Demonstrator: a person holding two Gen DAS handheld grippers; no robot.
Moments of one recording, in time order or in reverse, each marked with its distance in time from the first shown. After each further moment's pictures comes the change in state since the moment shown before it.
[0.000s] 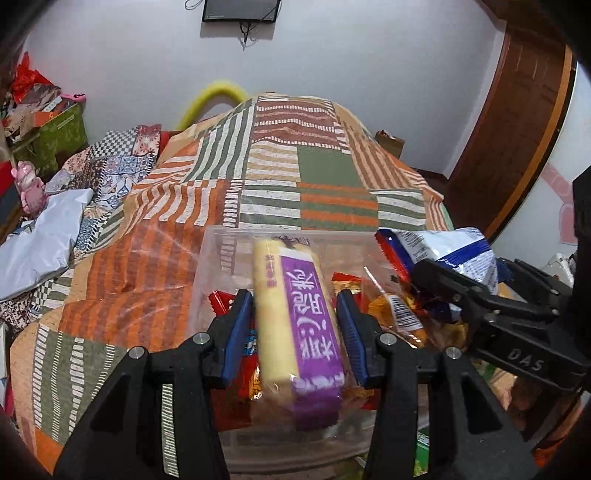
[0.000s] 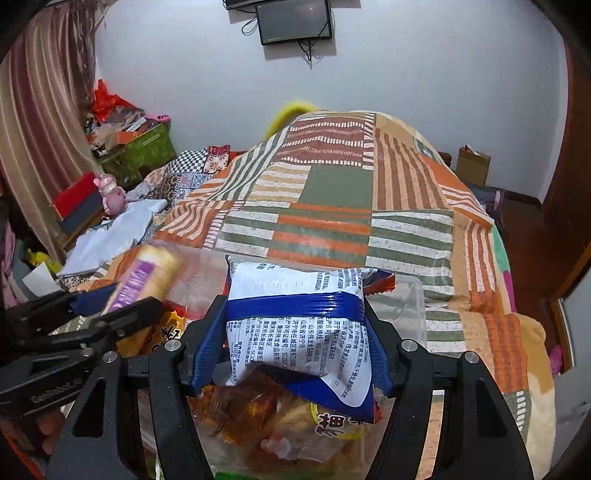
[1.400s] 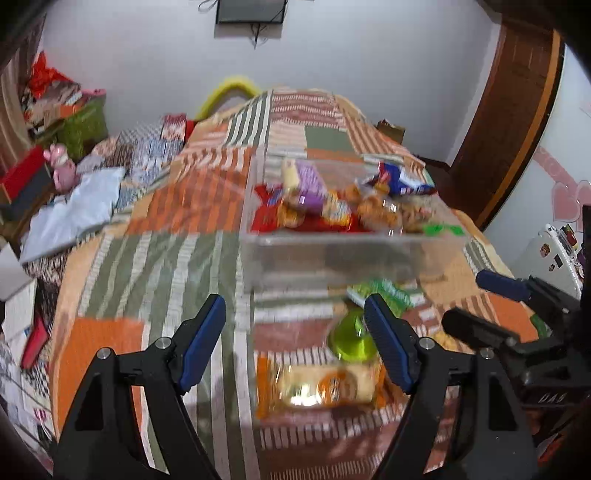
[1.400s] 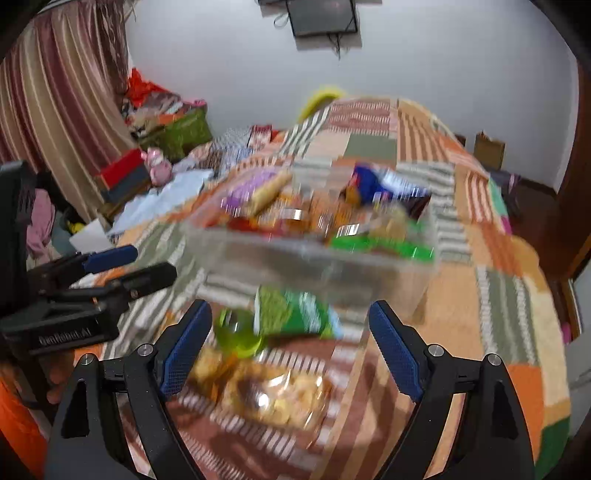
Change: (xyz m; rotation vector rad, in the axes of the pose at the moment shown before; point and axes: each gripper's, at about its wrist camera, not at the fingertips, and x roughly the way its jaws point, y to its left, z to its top) left arm -0.121 0.000 -0.101 -0.003 0.038 0.042; right arm -0.090 0.036 -0.092 -0.023 0.072 0.112
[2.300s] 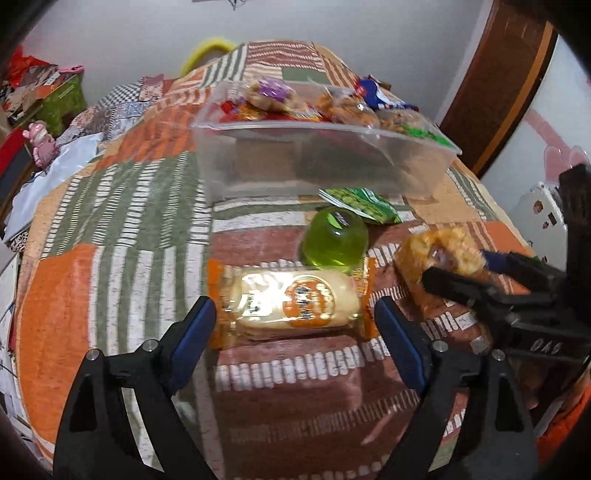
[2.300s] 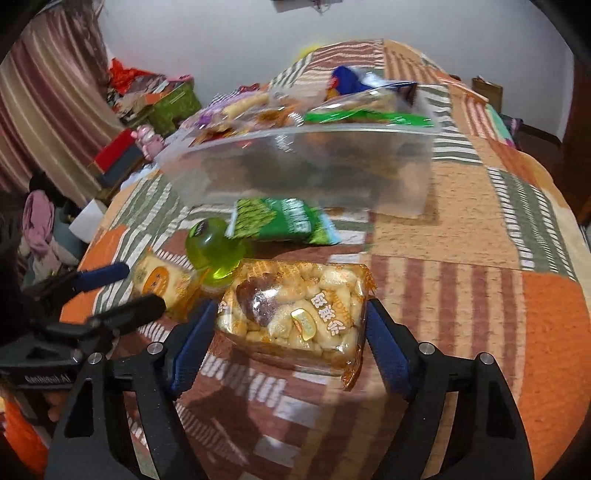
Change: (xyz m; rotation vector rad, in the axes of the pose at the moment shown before) left arm 0.029 -0.025 -0.053 0.051 0.157 -0.045; right arm 0.017 -0.023 -0.051 0.114 0.113 0.034
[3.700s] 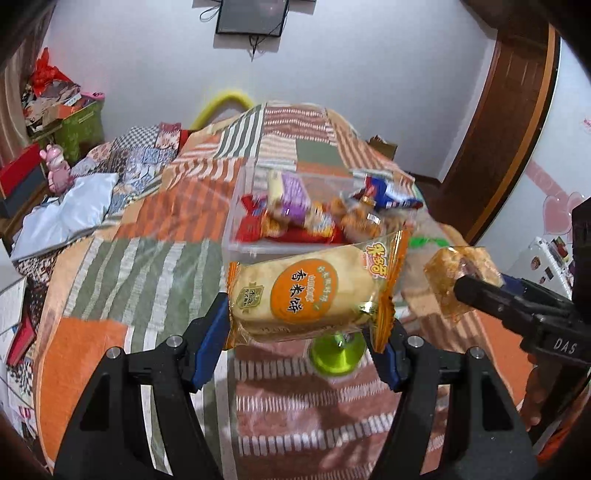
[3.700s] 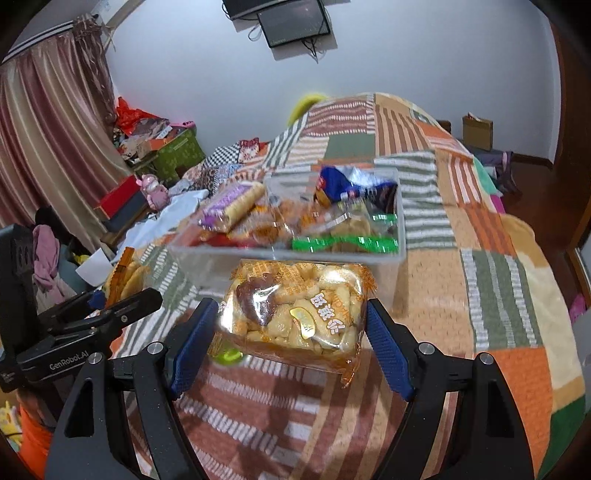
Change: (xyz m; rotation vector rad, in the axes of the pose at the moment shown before) left arm -0.043 0.017 0.052 -0.063 -0.240 -0.004; right arm -0.042 0.000 0.051 -0.005 -0.180 0.000
